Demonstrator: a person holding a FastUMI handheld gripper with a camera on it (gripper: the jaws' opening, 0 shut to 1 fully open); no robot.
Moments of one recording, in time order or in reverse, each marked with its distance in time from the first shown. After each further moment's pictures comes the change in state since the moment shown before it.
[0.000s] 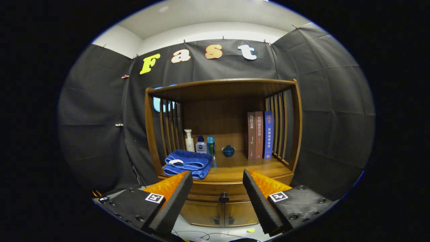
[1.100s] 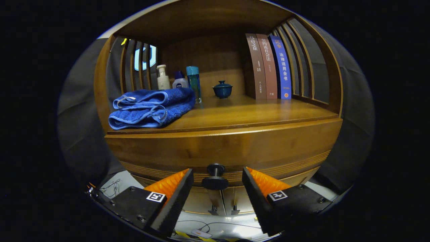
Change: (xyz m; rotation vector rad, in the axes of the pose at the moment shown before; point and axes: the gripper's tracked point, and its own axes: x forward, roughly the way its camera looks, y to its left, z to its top) arm 0.151 -0.032 -0.223 0.064 0.319 -0.037
